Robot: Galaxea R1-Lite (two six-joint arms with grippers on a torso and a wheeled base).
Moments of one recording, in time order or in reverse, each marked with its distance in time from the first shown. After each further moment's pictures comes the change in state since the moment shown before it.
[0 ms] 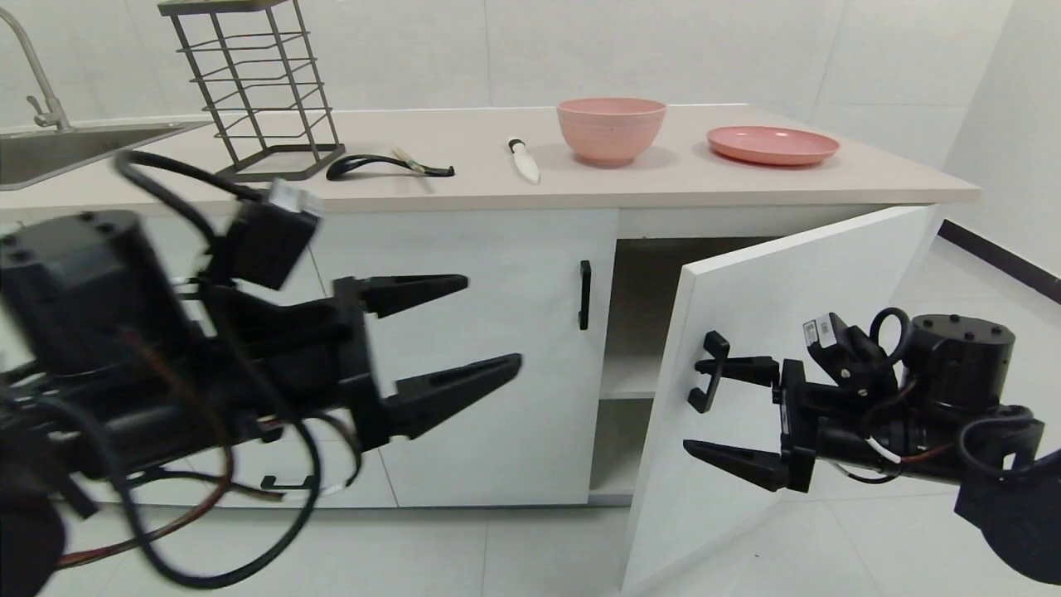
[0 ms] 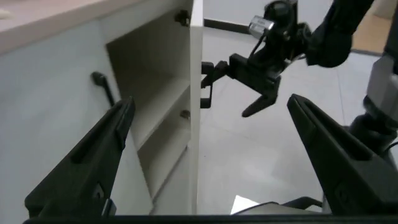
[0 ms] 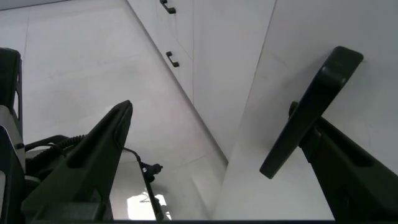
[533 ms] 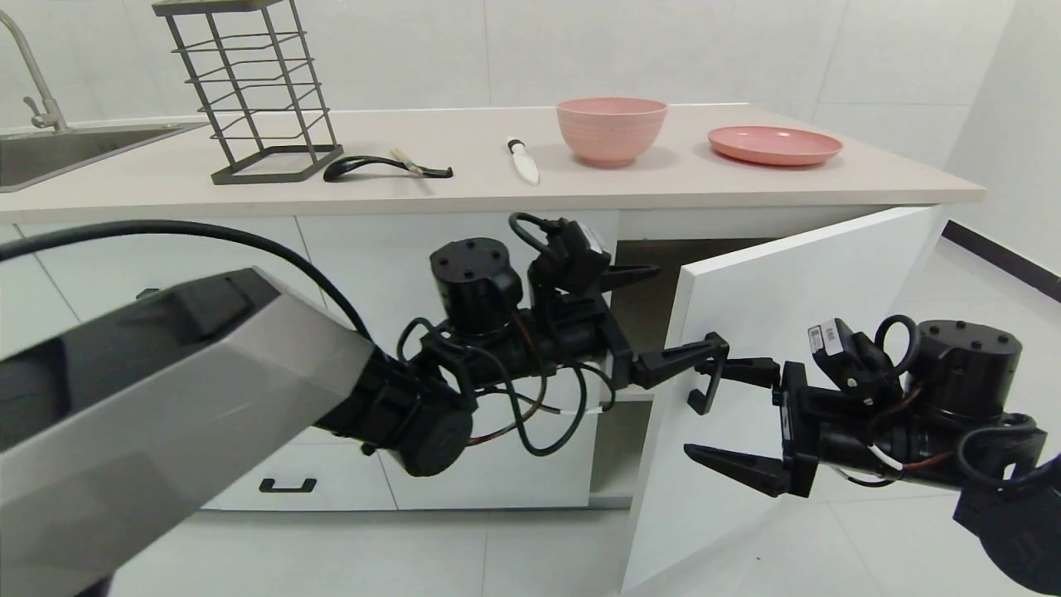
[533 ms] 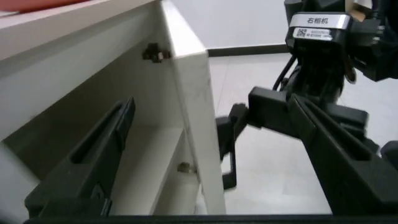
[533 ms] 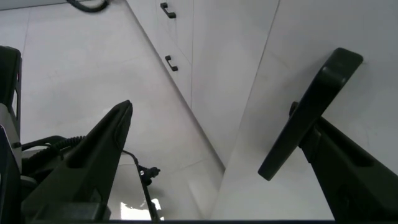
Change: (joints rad) left arm -0.165 0.692 -0.596 -0.253 -0.056 0.073; right arm 0.001 0.017 0.031 -0.096 0.012 0.002
